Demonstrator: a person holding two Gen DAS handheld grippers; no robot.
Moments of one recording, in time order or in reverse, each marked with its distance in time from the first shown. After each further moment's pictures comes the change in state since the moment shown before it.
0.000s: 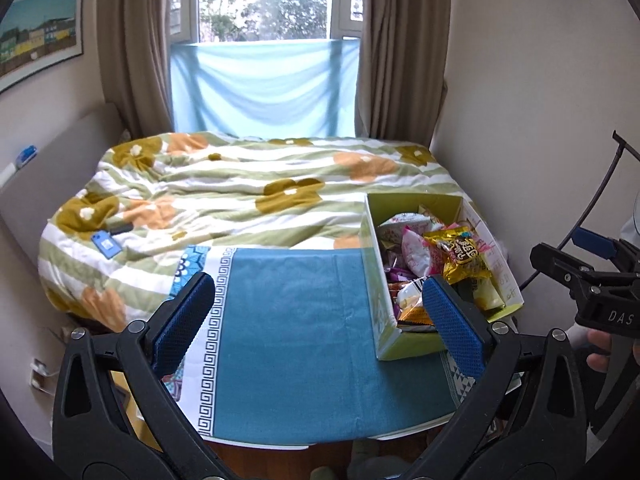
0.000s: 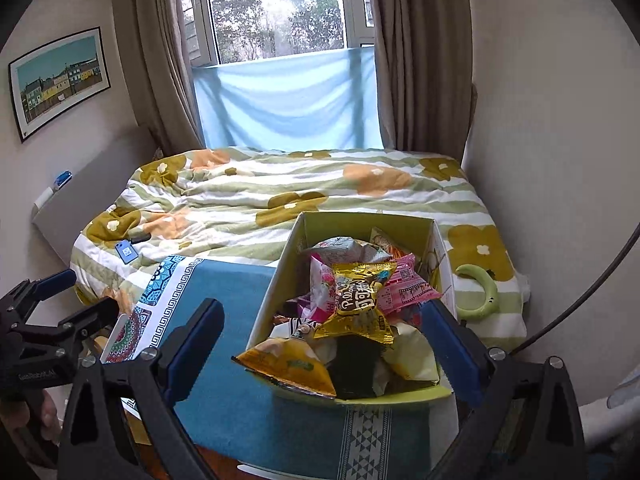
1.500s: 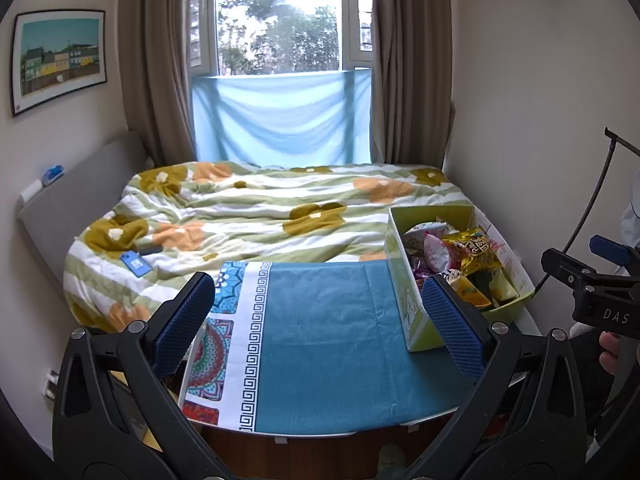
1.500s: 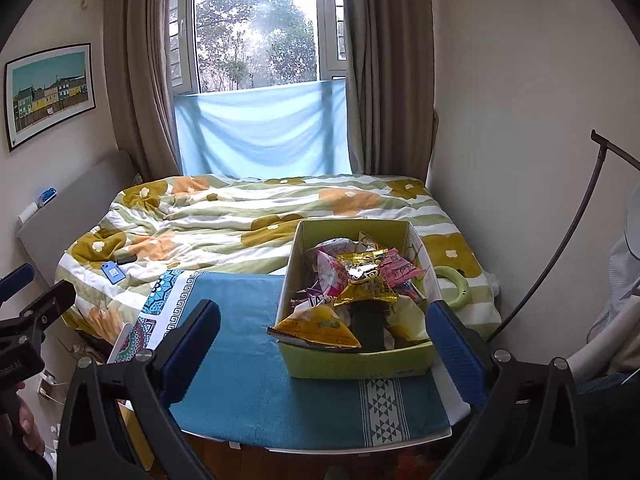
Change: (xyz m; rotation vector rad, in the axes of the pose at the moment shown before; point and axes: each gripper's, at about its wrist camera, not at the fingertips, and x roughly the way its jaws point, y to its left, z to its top) left arm -0.059 0.028 -0.031 0.030 -0.102 0.049; right arm -0.063 0.061 -0.051 0.041 -0.105 -0.134
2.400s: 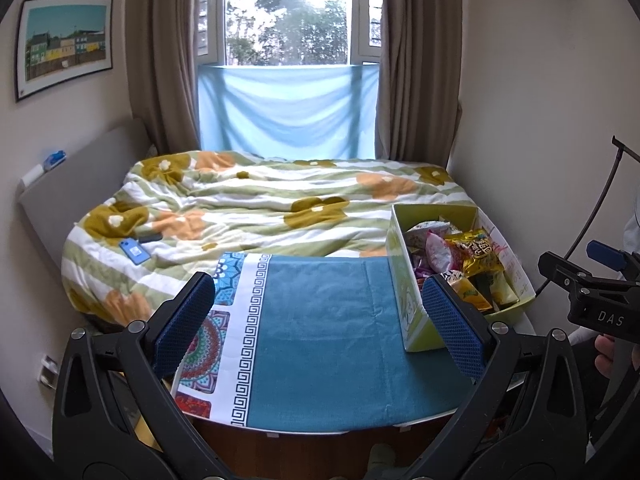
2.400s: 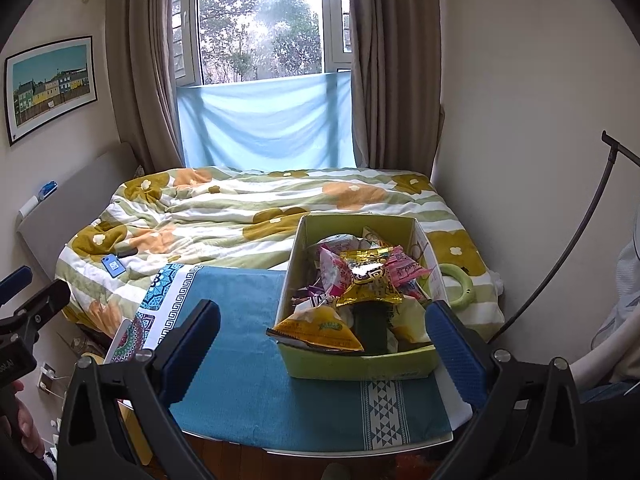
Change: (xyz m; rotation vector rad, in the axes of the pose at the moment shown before) left arm 0.009 0.000 -0.003 -0.037 0.023 0.007; right arm 0.013 0.001 0.004 -0.015 0.029 0.008
